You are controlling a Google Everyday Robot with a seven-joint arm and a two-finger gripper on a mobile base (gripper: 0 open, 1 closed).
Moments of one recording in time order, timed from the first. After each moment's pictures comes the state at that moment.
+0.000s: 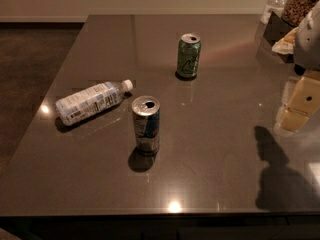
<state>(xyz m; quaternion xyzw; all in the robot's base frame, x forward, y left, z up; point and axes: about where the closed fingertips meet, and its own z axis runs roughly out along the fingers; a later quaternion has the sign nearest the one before) 0.438 -0.216 0.977 -0.60 0.78 -0.04 0.16</state>
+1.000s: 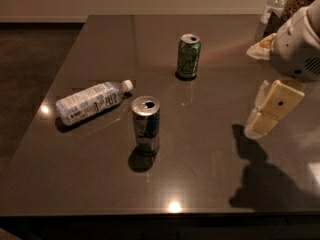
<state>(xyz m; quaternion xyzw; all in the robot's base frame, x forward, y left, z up) 0.442 -0.170 0.968 -0.61 0.76 0.03 0.22</state>
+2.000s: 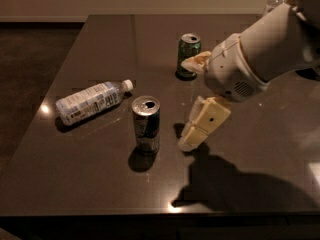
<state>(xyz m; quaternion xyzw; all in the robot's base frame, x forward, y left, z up) 0.439 -0.050 0.945 -0.65 0.68 0.15 0.31</state>
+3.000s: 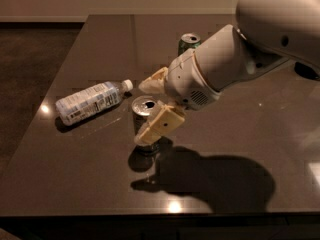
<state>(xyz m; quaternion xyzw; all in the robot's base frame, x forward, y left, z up) 0.436 0.025 0.922 -0.66 0.64 0.24 0.31</state>
